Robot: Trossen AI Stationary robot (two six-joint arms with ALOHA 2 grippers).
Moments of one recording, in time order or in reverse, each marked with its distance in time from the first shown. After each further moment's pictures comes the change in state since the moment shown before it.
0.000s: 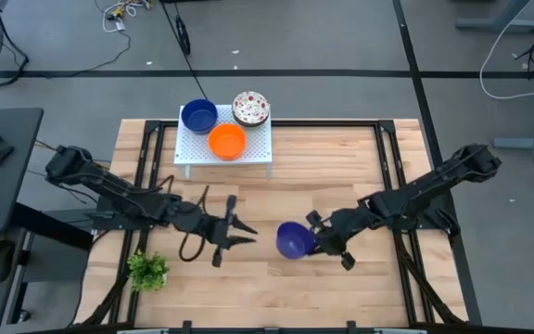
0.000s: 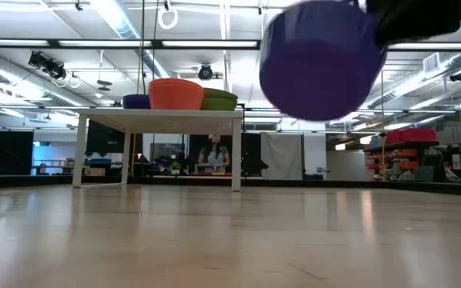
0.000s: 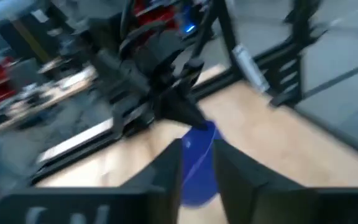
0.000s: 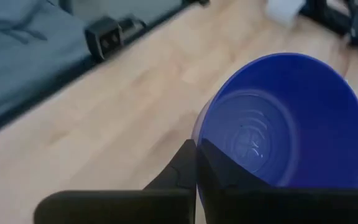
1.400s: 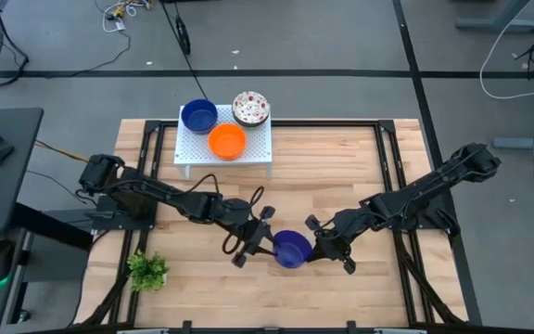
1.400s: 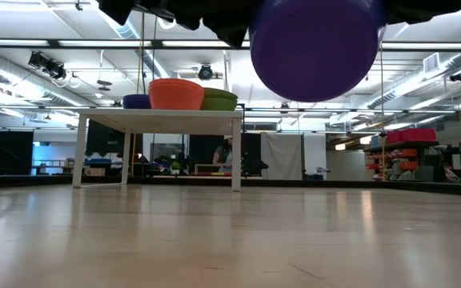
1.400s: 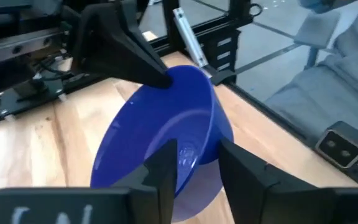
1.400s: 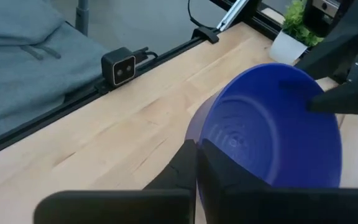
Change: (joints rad) left arm 0.165 0.355 0.241 -0.092 0.460 -0.124; right arm 0.026 0.001 0.000 0.112 -0.037 -0.070
